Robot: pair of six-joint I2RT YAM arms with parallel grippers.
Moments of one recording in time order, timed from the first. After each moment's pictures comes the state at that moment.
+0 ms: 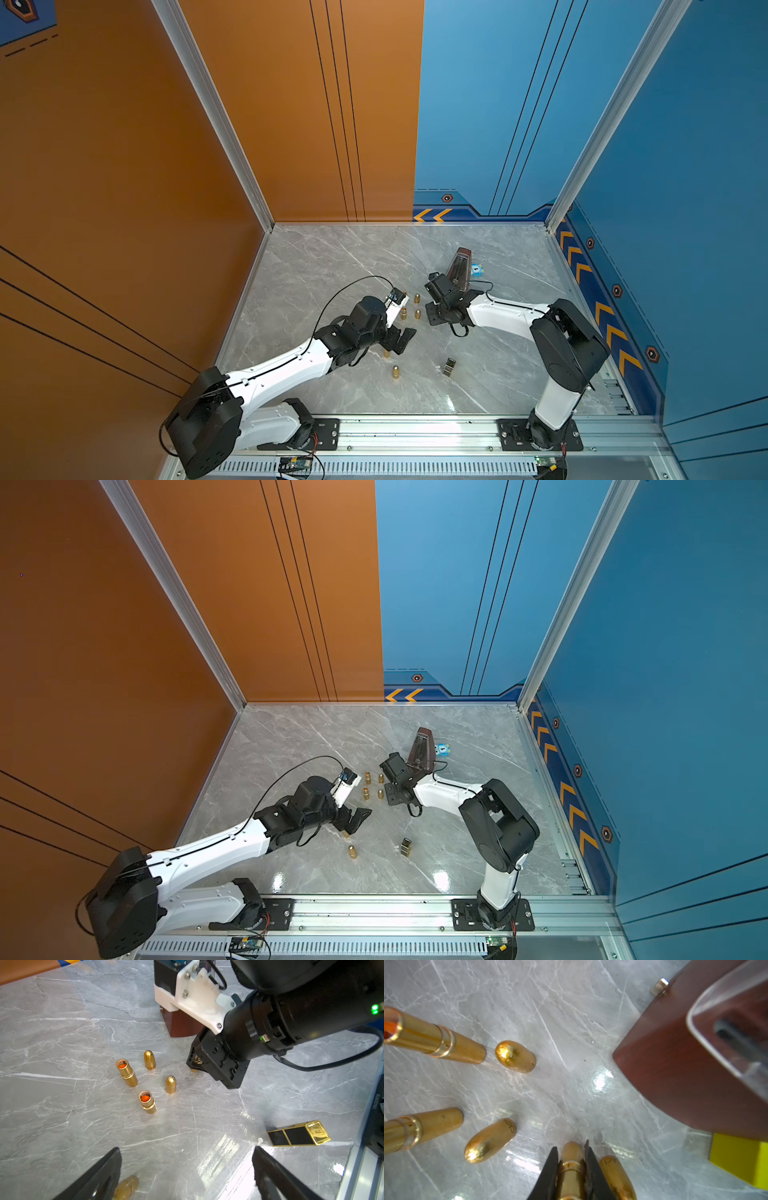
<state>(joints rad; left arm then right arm) -0.77 1.20 0.65 -0.09 0.05 -0.11 0.68 1.78 1.05 -0.35 0.18 0.36</state>
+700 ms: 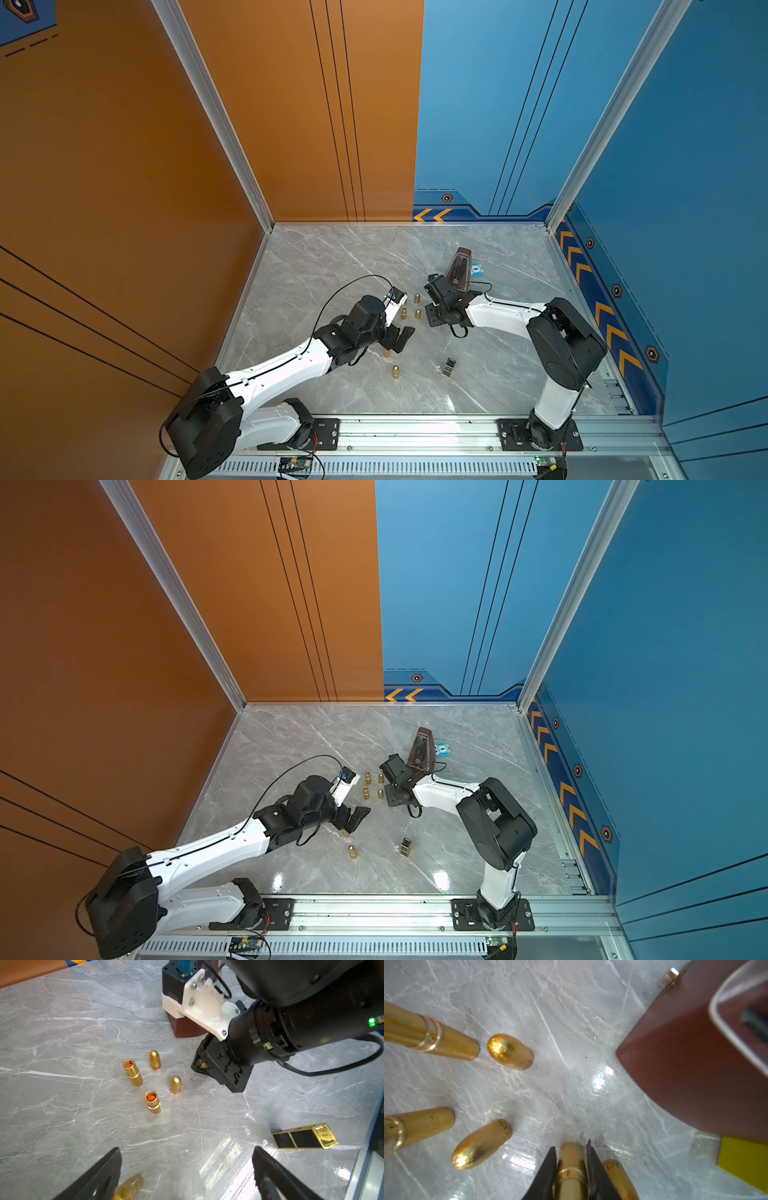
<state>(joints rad) -0.76 1.20 0.65 -0.09 0.04 -0.11 0.68 1.80 1.04 -0.33 0.17 0.35</state>
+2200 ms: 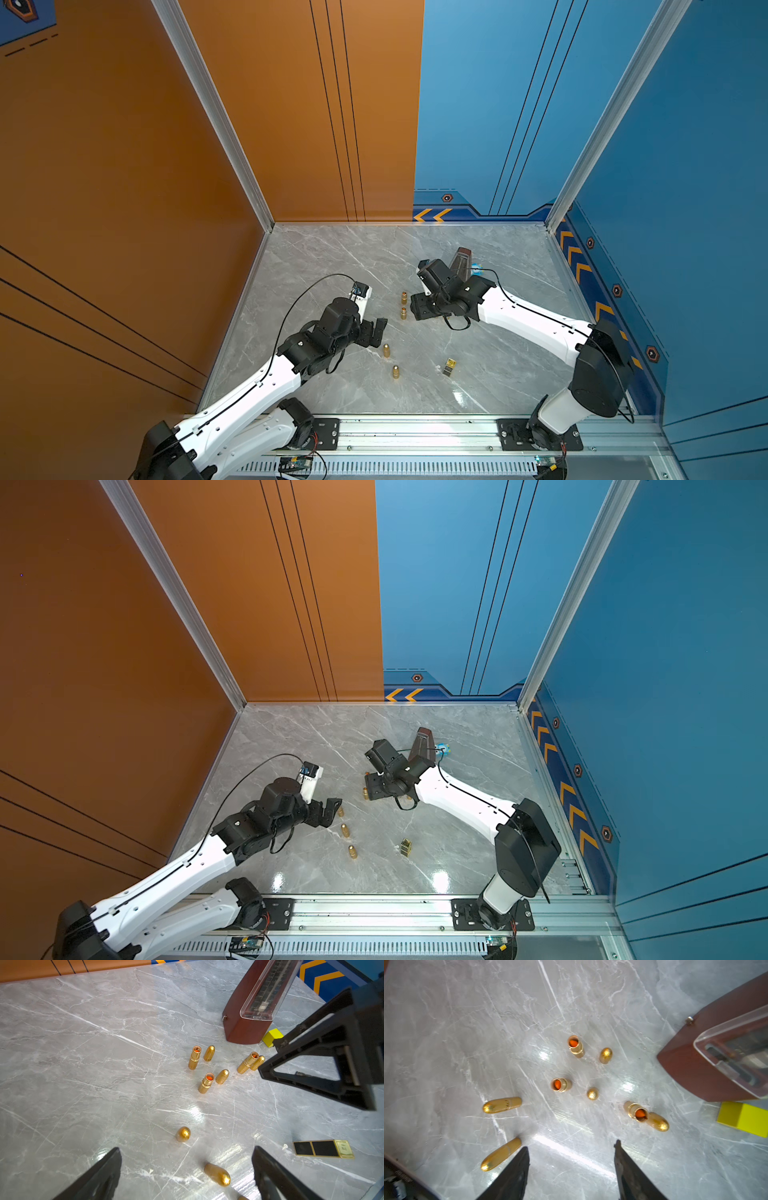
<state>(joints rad) -0.66 0.89 0.64 -0.39 -0.12 -0.28 0.82 1.63 1.33 -0.70 0.04 0.50</state>
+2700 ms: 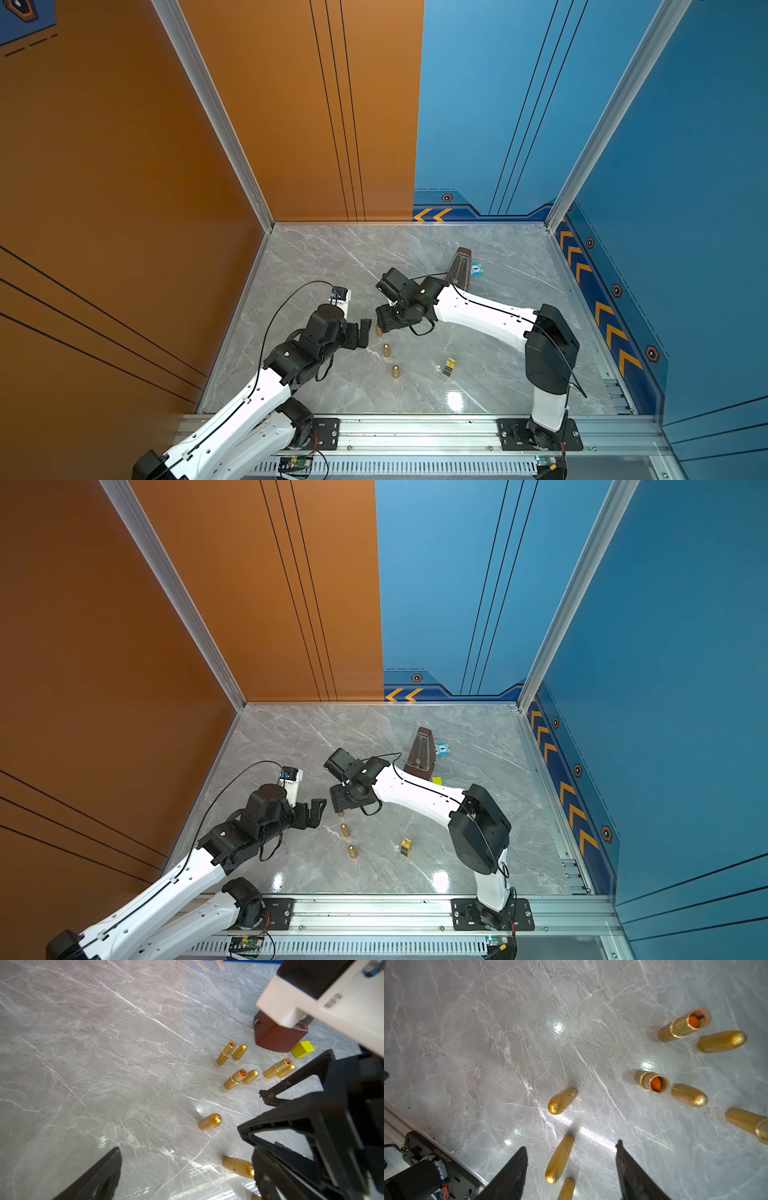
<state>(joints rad) -0.57 0.78 0.57 -0.46 -0.15 -0.36 0.96 1.92 1.60 -0.80 -0.02 0.60</state>
